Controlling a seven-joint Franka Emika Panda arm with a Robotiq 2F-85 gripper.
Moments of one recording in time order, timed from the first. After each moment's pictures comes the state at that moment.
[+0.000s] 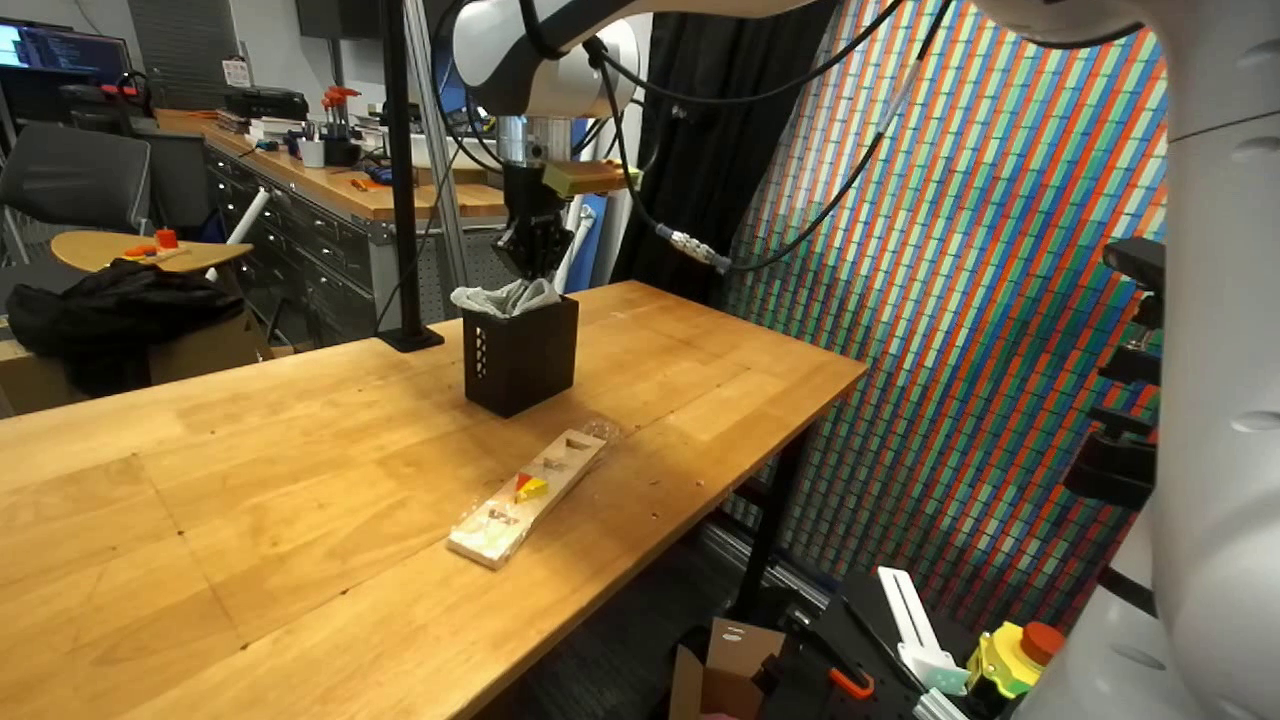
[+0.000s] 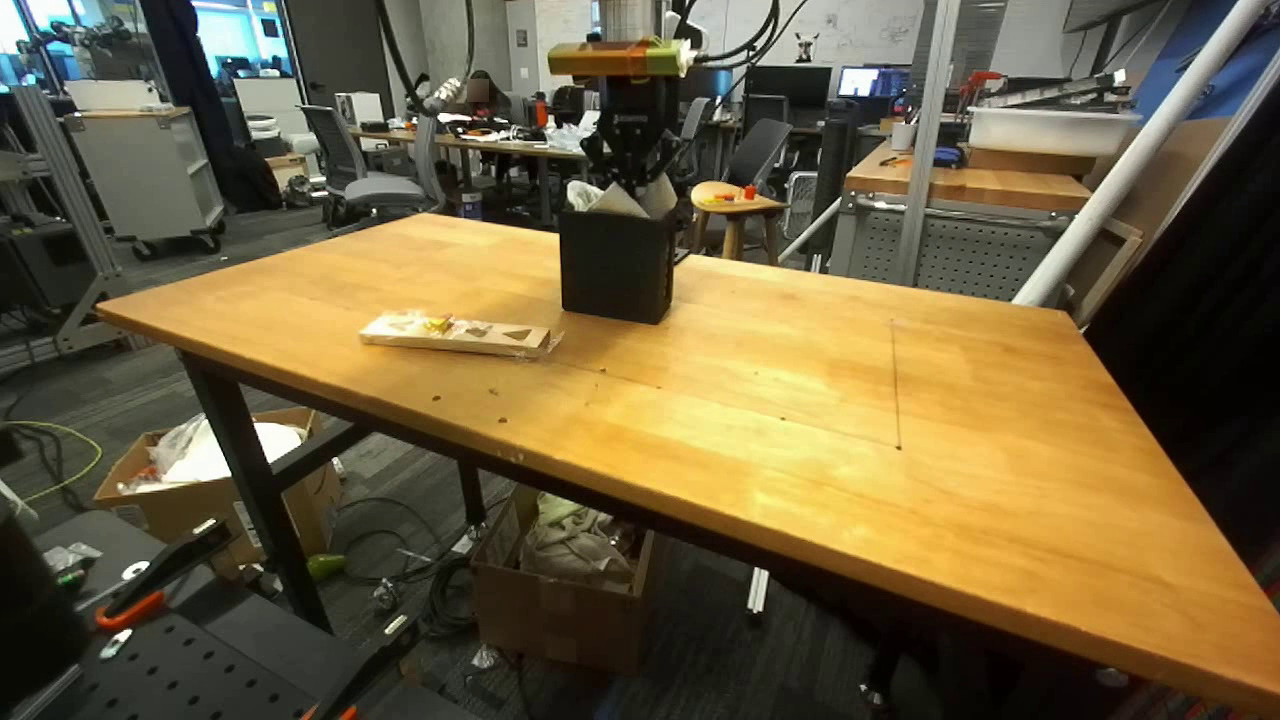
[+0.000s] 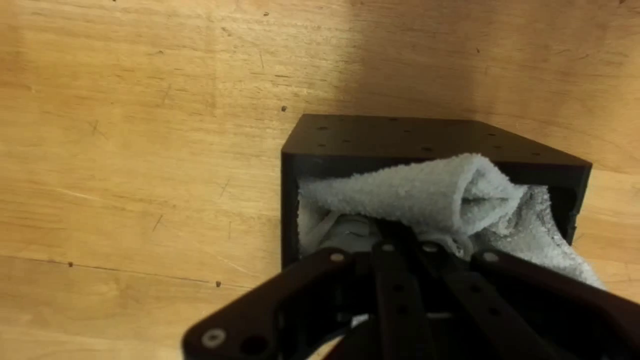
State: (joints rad) arm -0.09 0.39 -0.01 -1.60 -0.07 1.99 -0.24
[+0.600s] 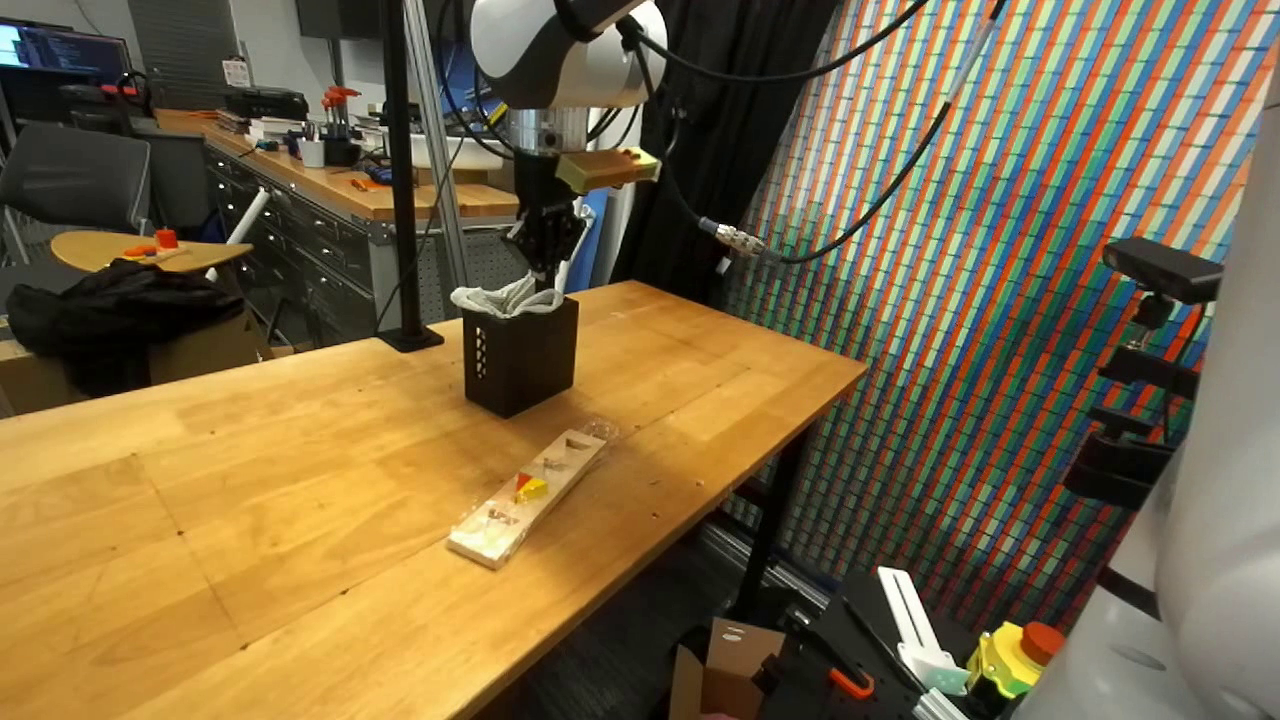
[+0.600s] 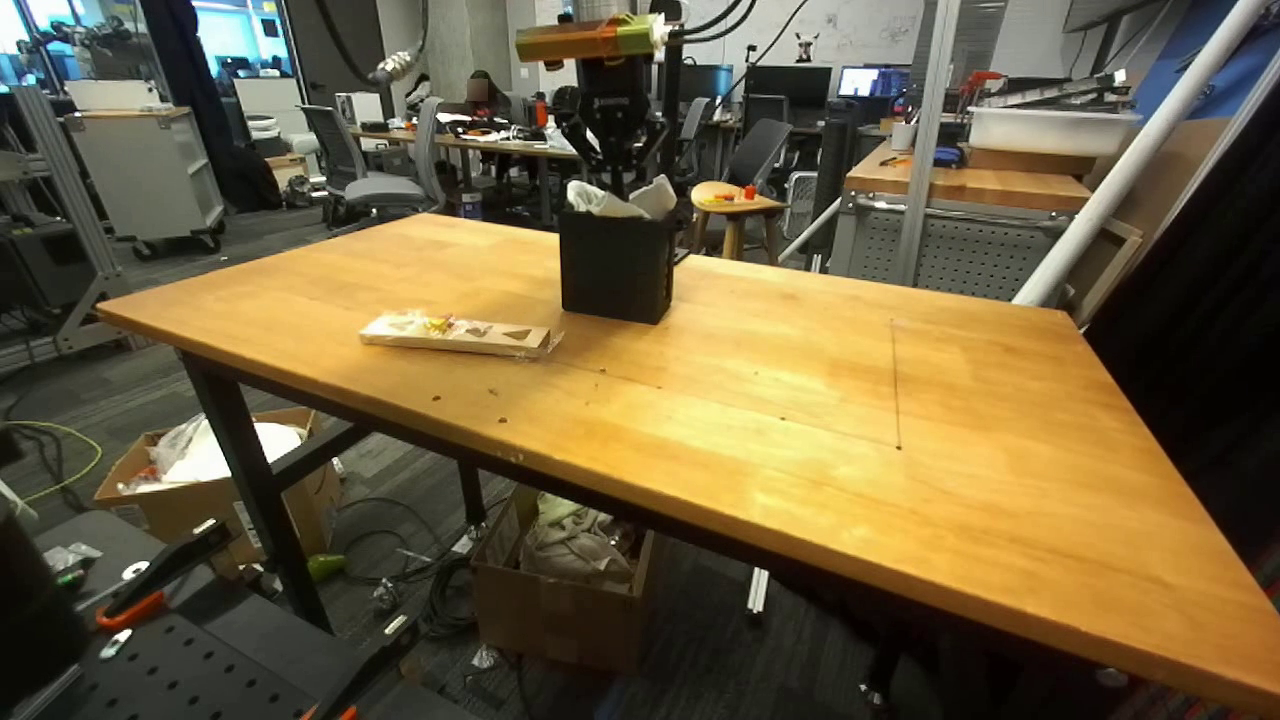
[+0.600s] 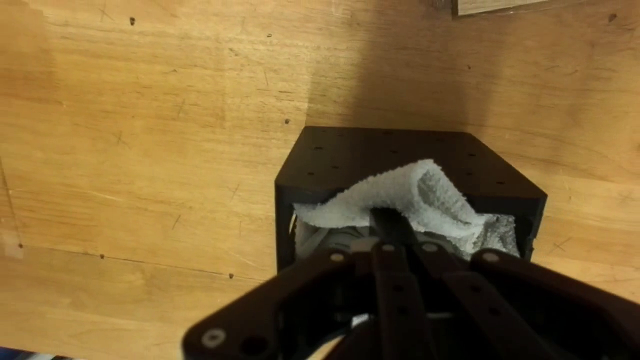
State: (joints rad) arm -0.08 0.24 -0.01 -1.78 -0.11 2.10 -0.18
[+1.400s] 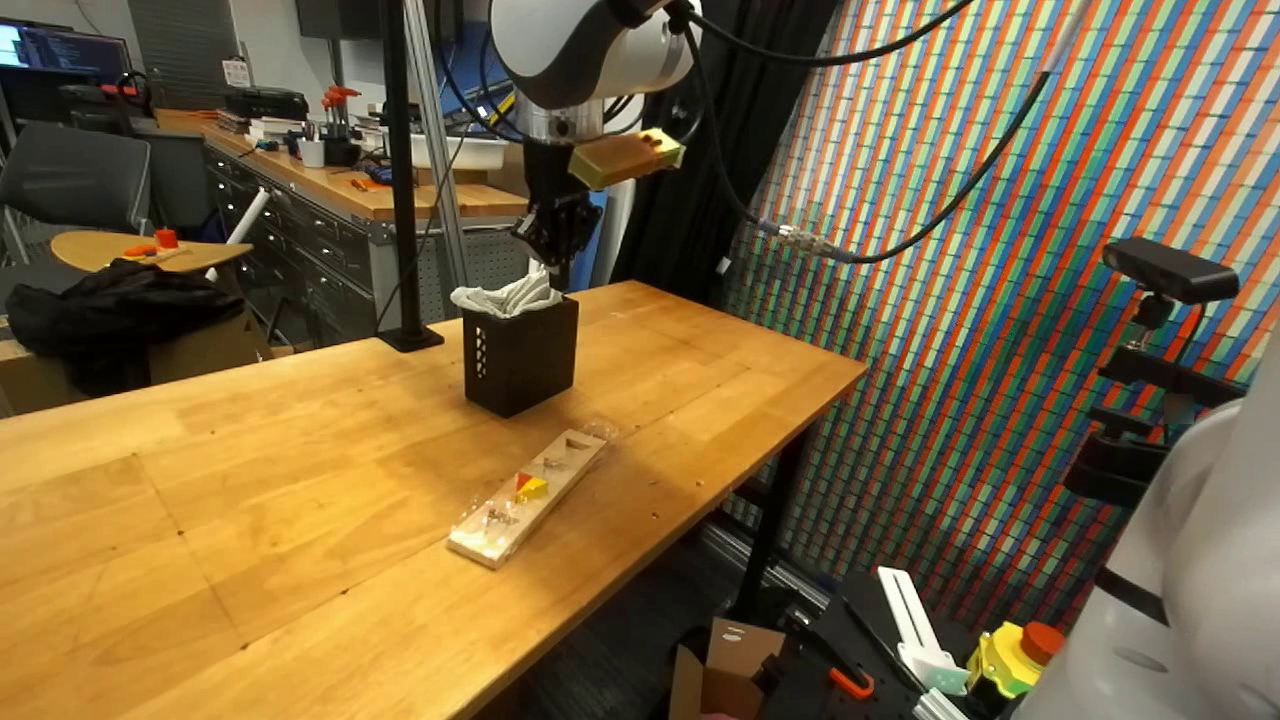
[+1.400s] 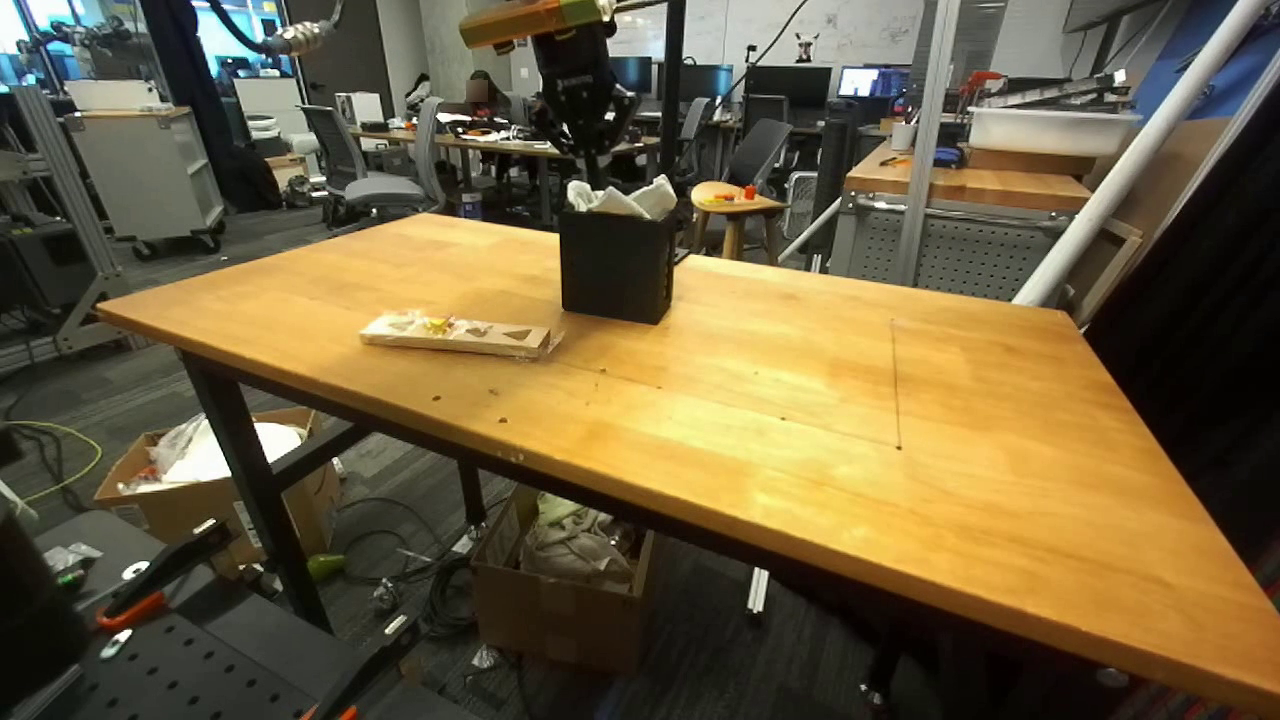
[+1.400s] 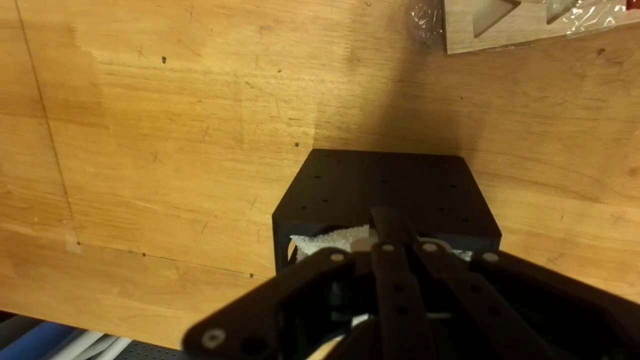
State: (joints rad) arm -0.04 0.07 -0.01 -1.98 -0.22 2.17 -0.06
